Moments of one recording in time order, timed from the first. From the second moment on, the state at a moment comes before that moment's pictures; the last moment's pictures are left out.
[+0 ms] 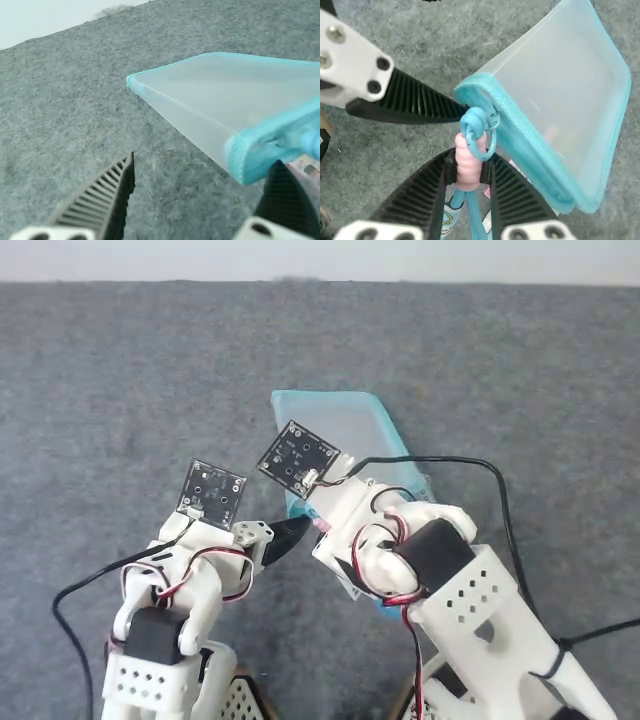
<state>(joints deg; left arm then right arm) 5.5 -85.7 74.9 59.4 -5.0 -43.4 -41.2 28.0 80.4 15.7</state>
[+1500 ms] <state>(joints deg) 3.0 -86.0 80.5 47.0 -0.5 -44.8 -41.1 21.5 89.4 16.7</state>
